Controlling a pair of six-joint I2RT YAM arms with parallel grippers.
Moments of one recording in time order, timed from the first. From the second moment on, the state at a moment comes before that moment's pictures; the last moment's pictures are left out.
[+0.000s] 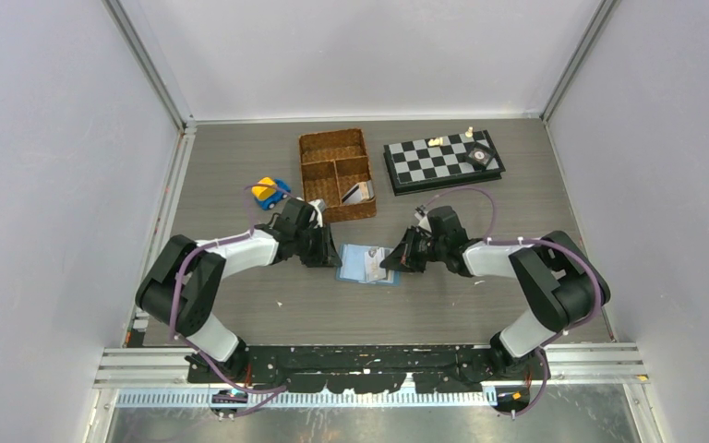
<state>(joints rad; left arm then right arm) -0.52 1.58 0.74 -0.11 0.31 -0.60 0.47 1.57 0.55 0.27 -0.57 0.92</state>
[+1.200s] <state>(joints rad) -0.51 1.60 0.74 -0.09 0.33 -0.60 0.54 1.67 0.55 0.43 -0.44 0.90</state>
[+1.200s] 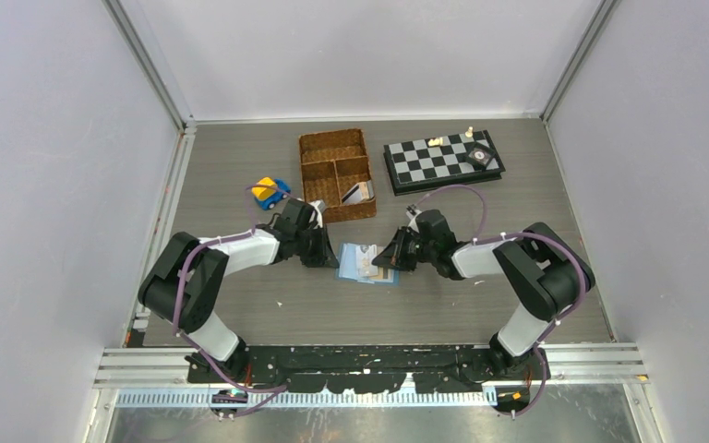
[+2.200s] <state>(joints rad) -0.55 1.59 0.69 -0.02 0.35 -0.66 0.67 1.55 0.67 0.04 -0.22 0.92</state>
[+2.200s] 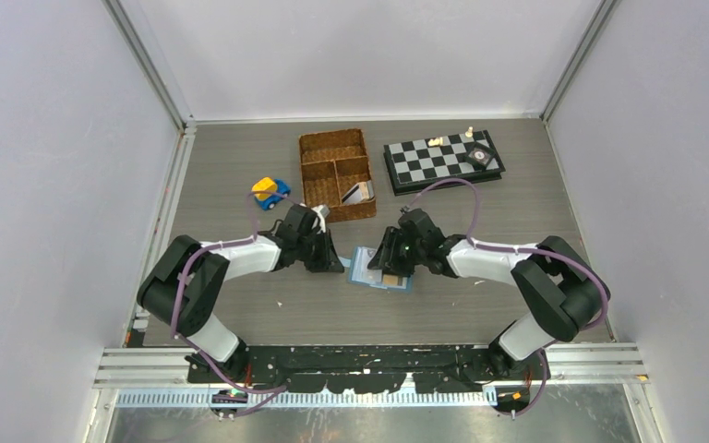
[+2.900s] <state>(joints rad) -0.59 1.56 0.64 0.05 0.36 -0.71 0.80 1.57 0.79 -0.13 0.07 1.05</state>
